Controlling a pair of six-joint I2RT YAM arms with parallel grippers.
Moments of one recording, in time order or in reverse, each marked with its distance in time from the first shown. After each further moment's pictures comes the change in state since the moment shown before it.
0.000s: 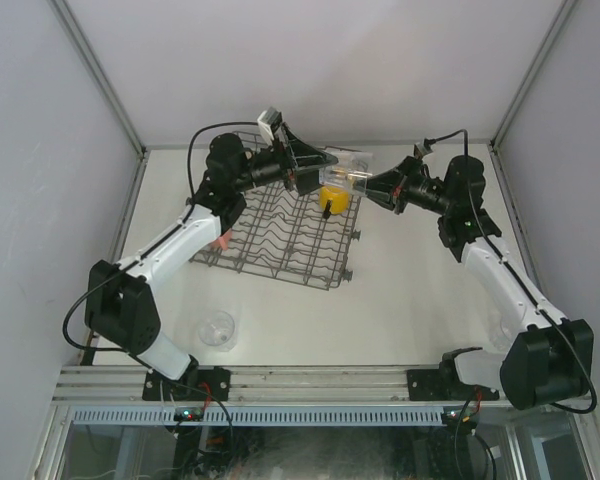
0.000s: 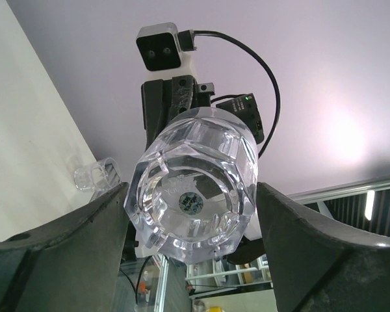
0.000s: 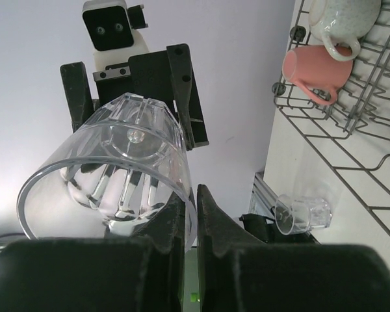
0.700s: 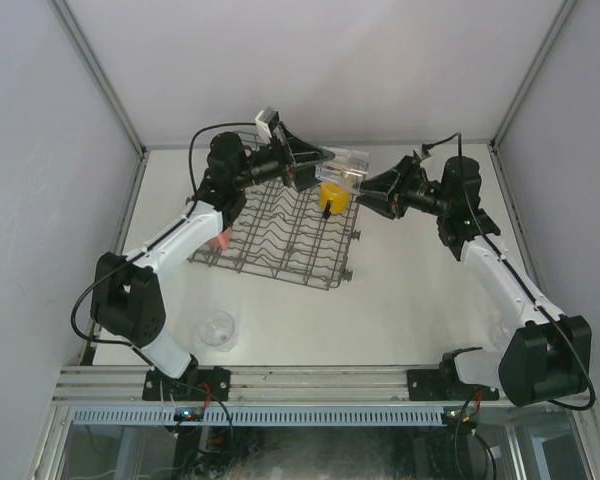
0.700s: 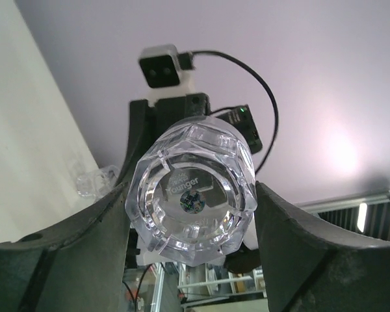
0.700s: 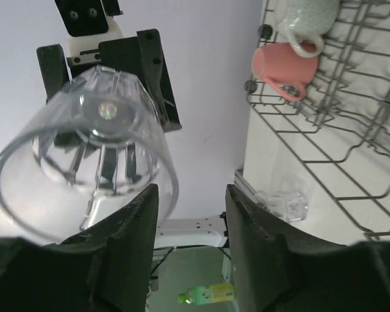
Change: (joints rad) left arm 0.031 0.050 0.003 0.059 0.000 -0.050; right arm -0.013 0.022 -0.002 -0.077 0.005 -0.080
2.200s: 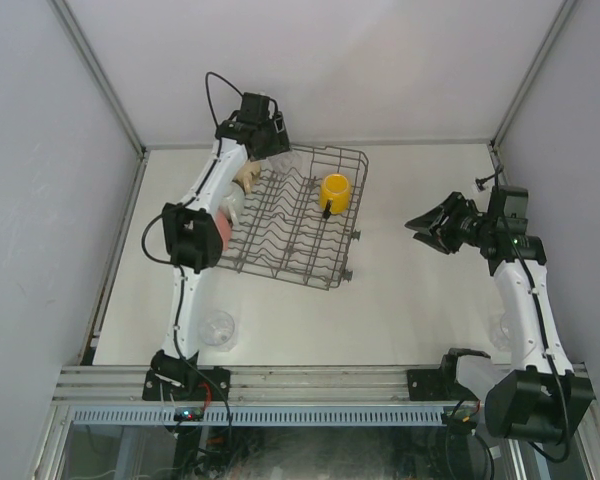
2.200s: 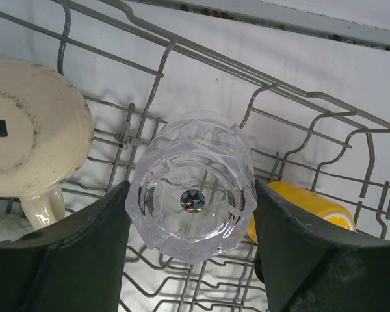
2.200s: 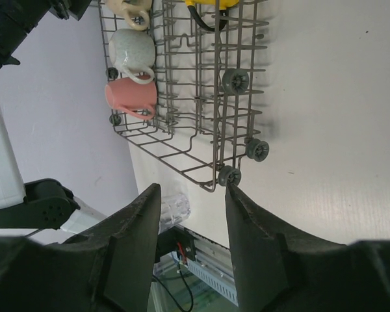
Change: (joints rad) left arm 0.133 0.798 1.161 -1.231 -0.831 0.958; right arm -0.331 -0.206 -0.033 -0.713 0.128 -0.556
